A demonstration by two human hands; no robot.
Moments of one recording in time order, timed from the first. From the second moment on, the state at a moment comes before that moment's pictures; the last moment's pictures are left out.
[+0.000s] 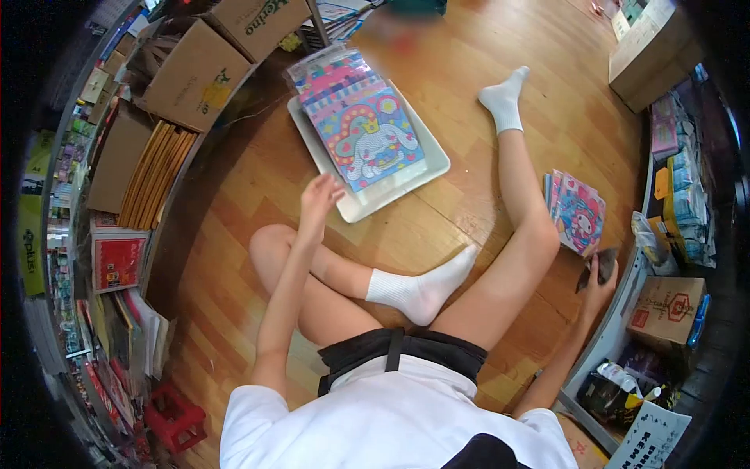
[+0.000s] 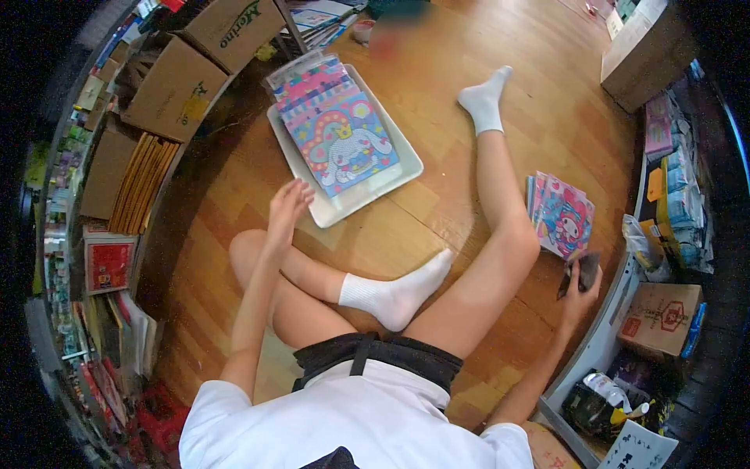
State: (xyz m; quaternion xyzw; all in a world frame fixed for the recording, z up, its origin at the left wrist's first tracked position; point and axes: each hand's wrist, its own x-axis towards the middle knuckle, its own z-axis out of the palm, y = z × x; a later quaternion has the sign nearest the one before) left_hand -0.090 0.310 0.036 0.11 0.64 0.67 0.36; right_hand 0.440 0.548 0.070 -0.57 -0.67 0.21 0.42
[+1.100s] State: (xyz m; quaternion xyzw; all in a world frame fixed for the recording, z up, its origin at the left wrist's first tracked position) left_hand -0.126 0.379 -0.030 0.22 0.67 0.68 0.19; right_hand 0.255 0.410 0.105 -0.40 -0.54 0.64 0.36
